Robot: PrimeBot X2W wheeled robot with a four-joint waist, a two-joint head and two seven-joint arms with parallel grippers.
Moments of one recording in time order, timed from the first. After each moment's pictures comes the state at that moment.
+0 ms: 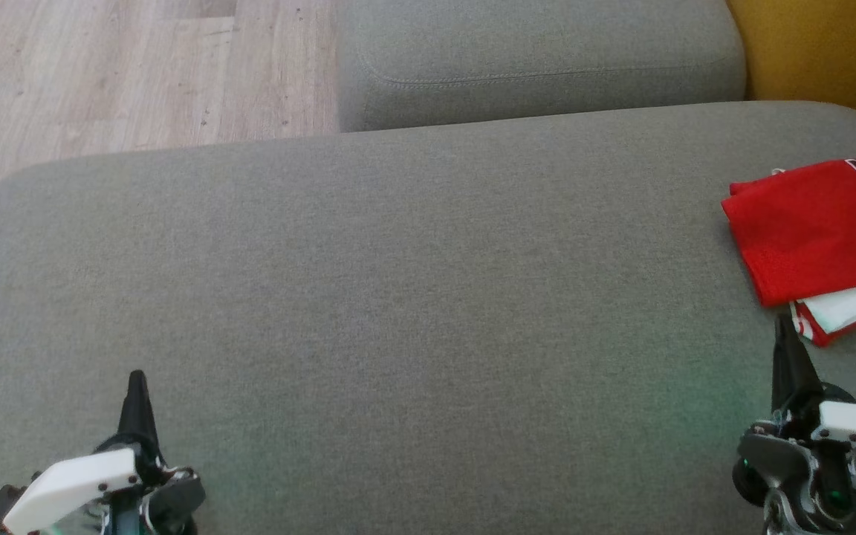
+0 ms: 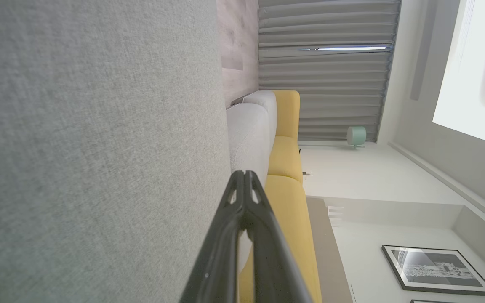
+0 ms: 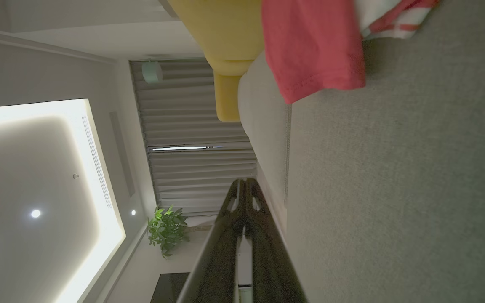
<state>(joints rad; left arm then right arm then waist) -0.04 0.07 0.03 0.27 -1.64 -0.12 0.08 -0.05 -0.05 -0.10 0.28 1.63 0.12 0.08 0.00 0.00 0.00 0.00</state>
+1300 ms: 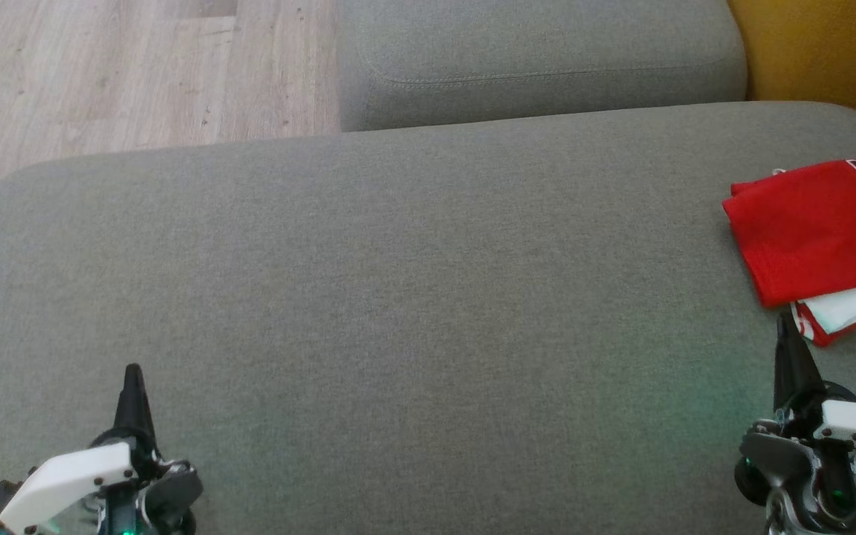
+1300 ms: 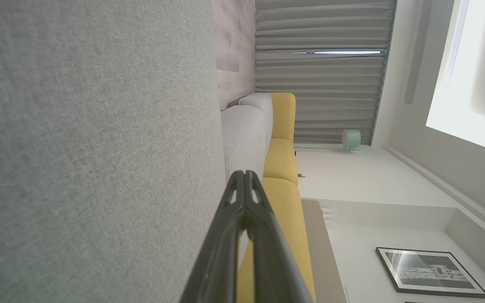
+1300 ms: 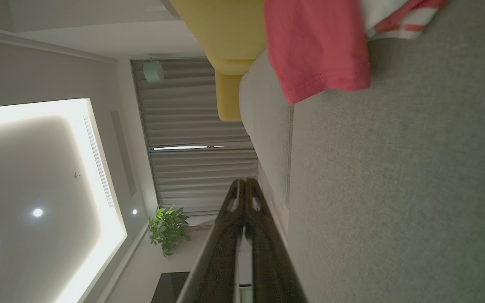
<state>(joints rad) -0.06 0.06 0.06 0.27 -1.64 -0.12 0.09 -0.06 -0.05 -0.11 0.28 1.63 0.12 0.09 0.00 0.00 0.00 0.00</state>
